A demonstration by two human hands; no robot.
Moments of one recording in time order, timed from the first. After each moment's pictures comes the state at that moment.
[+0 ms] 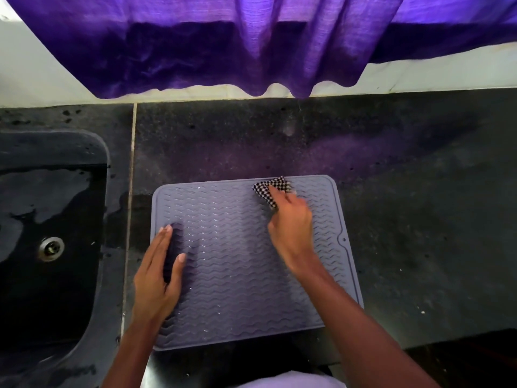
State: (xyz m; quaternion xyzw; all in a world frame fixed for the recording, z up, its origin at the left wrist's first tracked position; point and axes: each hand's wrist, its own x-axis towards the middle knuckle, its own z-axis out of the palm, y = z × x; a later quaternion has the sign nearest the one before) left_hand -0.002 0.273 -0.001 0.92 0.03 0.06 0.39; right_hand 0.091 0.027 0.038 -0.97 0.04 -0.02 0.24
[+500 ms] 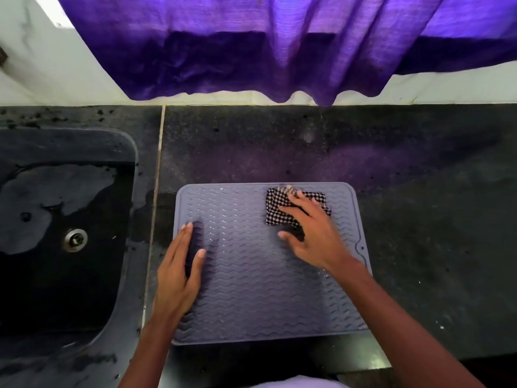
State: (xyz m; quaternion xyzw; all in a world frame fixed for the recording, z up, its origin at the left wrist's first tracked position) left_hand -0.001 0.275 0.002 0.91 0.06 0.03 0.41; right_hand 0.090 -0.013 0.016 -0.95 -0.18 0.03 0.24
